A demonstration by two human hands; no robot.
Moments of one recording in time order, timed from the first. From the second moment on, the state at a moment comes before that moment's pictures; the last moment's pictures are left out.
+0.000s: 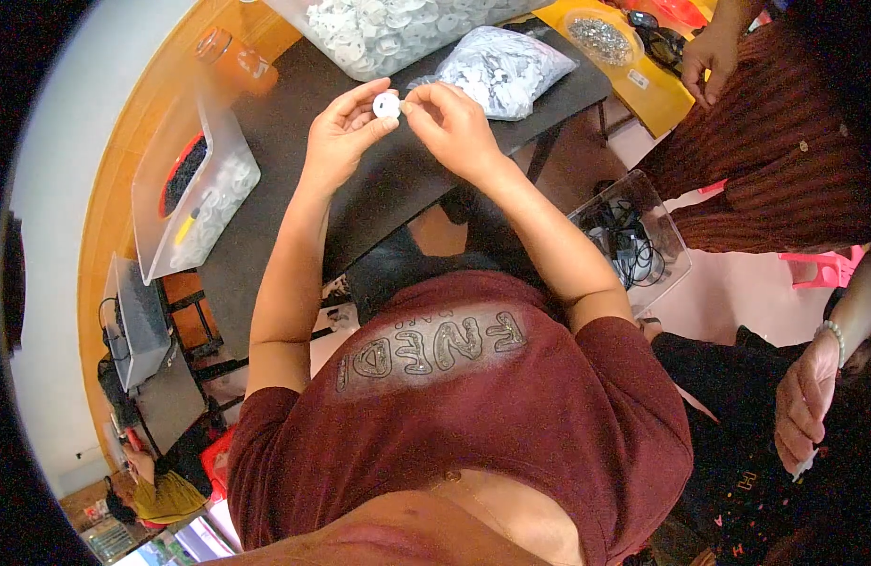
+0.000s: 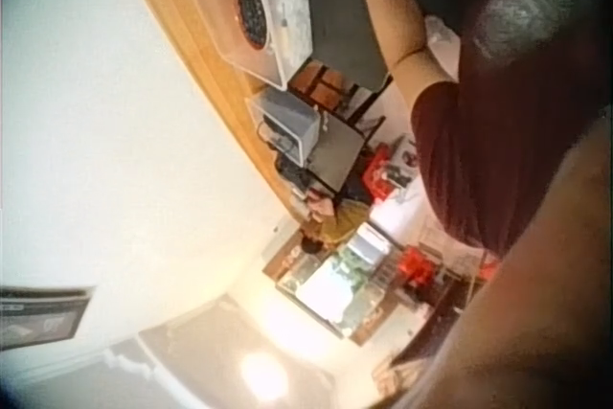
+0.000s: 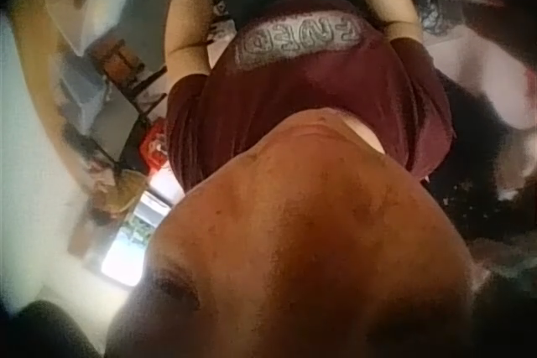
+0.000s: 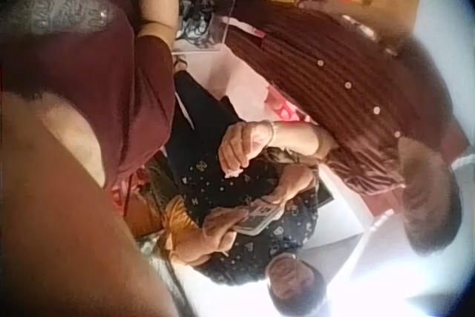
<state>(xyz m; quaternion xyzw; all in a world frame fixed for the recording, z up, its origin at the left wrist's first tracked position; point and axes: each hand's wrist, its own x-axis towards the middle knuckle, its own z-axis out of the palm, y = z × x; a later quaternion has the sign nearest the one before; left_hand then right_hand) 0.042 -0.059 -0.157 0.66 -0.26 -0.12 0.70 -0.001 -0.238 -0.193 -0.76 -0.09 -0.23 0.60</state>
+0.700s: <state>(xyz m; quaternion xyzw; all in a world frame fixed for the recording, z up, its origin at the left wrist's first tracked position) 0.052 -0.049 -0.160 0.67 -0.26 -0.15 0.68 -0.004 -0.241 -0.194 -0.79 -0.18 -0.30 0.50</state>
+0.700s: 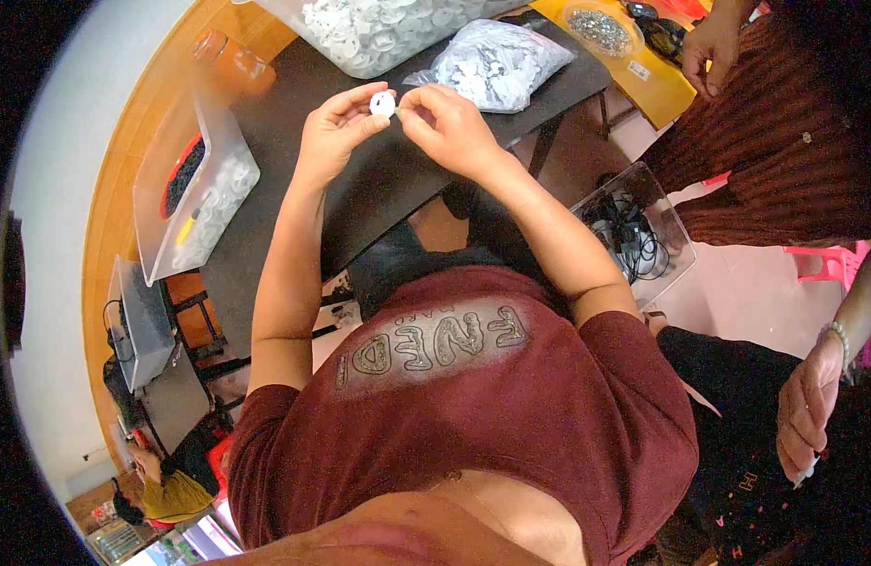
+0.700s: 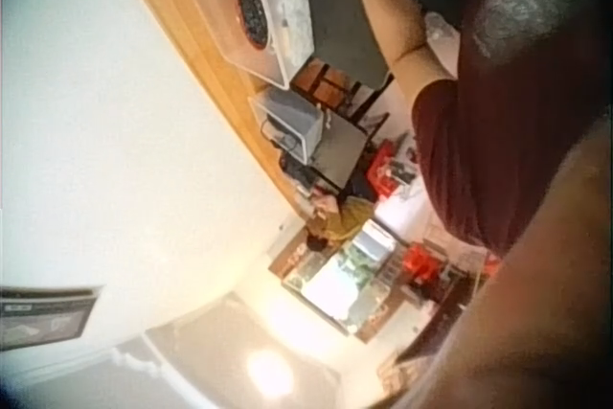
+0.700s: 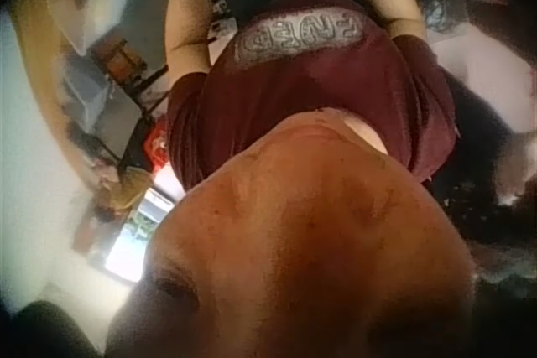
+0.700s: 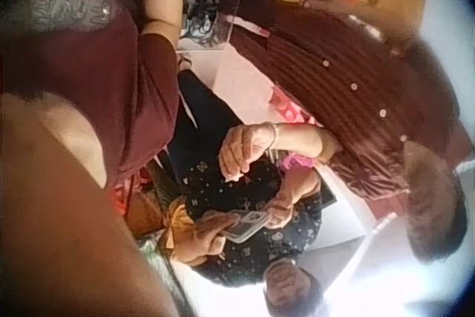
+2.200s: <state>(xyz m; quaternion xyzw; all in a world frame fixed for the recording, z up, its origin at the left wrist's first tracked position) 0.054 -0.047 -0.163 0.71 -0.27 -0.16 0.63 -0.005 -0.240 -0.197 -0.78 -0.16 -0.25 0.55</state>
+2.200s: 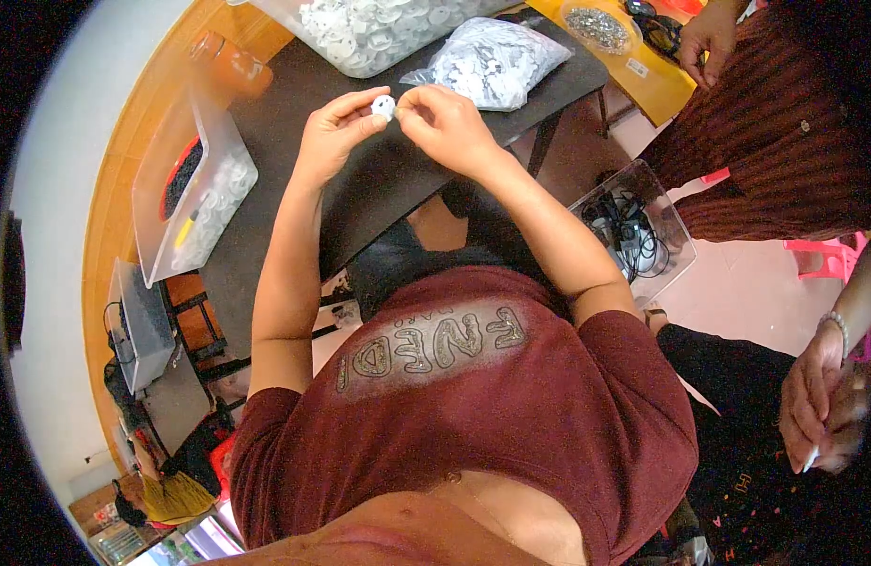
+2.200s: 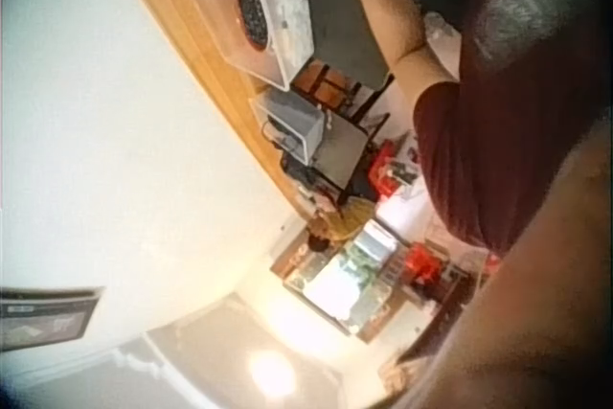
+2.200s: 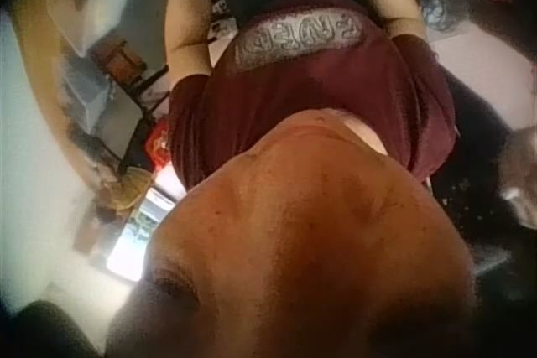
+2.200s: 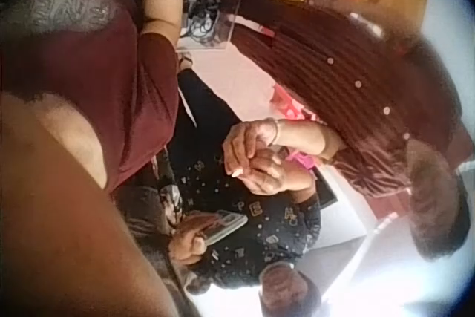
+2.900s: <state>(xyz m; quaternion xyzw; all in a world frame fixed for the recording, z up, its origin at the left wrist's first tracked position) 0.042 -0.059 -0.165 0.60 -0.15 -0.30 0.72 -0.006 -0.245 -0.194 -0.60 -0.11 -0.04 0.79</state>
